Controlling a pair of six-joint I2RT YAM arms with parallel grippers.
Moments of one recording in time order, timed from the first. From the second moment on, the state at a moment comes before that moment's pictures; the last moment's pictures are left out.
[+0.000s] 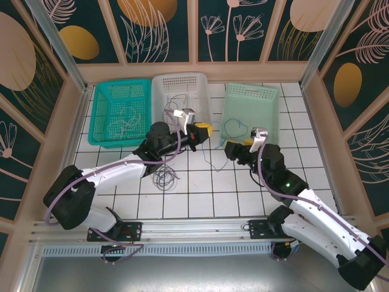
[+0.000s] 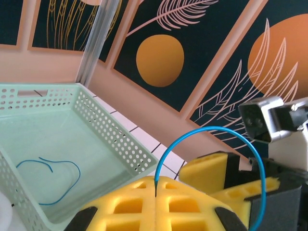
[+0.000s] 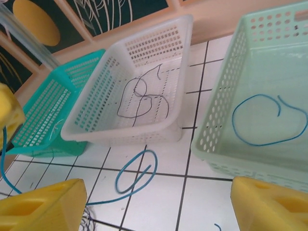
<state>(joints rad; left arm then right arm) -0.77 1.46 0.82 0.64 0.38 -0.50 0.67 0.69 0.55 -0.18 0.15 0.52</state>
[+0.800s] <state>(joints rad) -0.77 1.47 0.87 0.68 0.36 -0.52 0.61 0.72 0.45 -0.04 0.00 0.66</state>
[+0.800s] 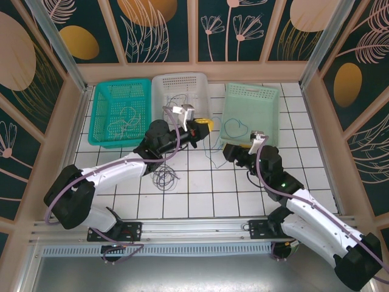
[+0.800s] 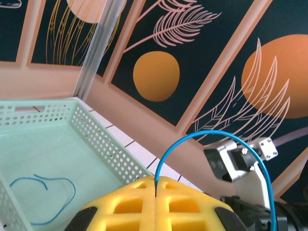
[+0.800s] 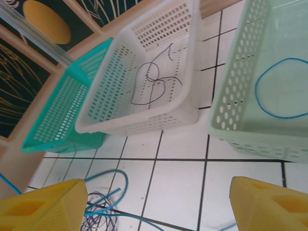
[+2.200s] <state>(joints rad) -0.68 2.51 2.25 0.42 0.52 -0.55 0.43 0.55 0.33 -0.27 0.16 0.71</state>
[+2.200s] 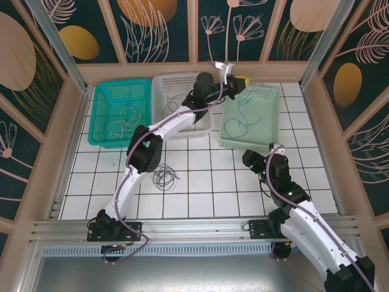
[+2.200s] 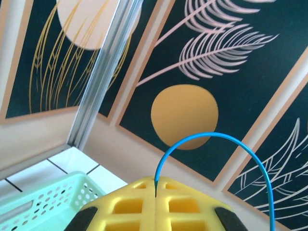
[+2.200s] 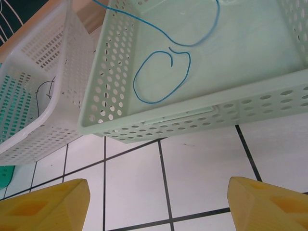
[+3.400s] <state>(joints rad) -0.42 1.45 0.95 0.59 0.27 -0.58 0.79 1.21 0.58 0.02 -0.03 0.31</state>
